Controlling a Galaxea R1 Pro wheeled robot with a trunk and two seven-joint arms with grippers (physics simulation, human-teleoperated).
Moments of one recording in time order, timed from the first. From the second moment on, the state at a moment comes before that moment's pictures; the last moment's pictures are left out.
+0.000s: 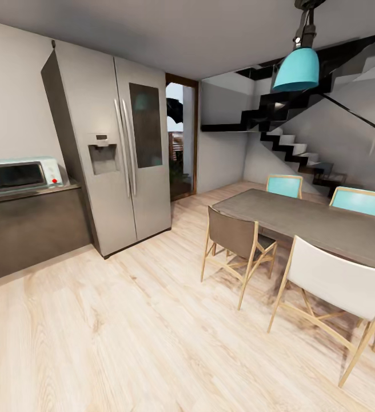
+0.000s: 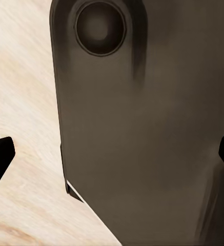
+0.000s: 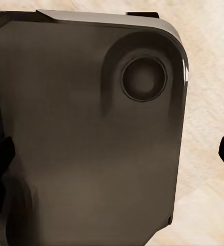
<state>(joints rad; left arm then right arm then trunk) 0.01 0.00 0.00 0.00 0.00 0.00 0.00 -0.02 0.02 0.00 -0.04 0.00 0.00 0.00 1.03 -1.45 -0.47</state>
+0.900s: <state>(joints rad) 0.01 0.01 0.00 0.00 0.00 0.00 0.00 -0.01 0.02 0.00 -0.06 0.00 -0.12 0.00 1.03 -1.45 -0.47</state>
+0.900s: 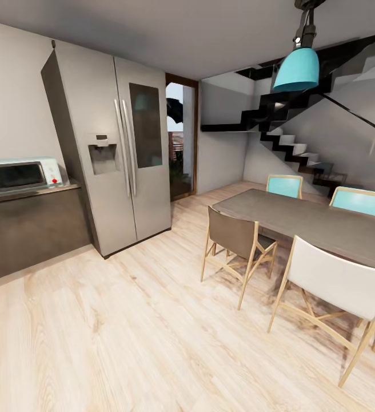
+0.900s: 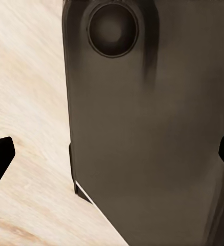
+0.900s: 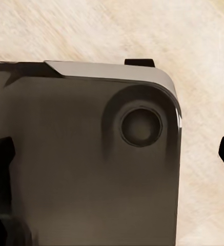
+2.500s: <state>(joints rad) 0.01 0.01 0.01 -0.62 0.00 0.00 0.00 -0.02 0.02 0.00 -0.67 0.00 -0.23 0.00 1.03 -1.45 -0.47</state>
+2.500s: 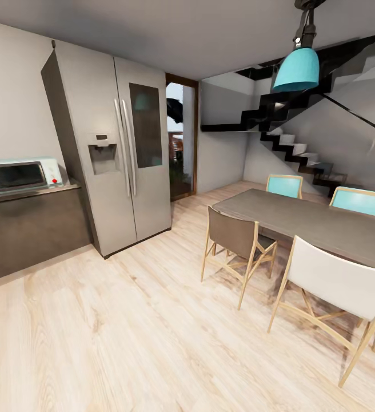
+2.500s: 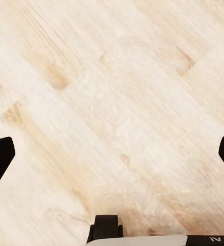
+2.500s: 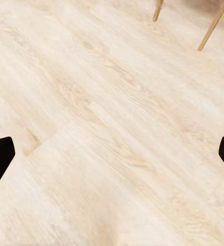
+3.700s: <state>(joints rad) 0.01 0.04 0.01 -0.61 0.01 0.00 0.00 -0.02 0.02 0.00 -0.67 0.00 -0.30 0.00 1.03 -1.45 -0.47</state>
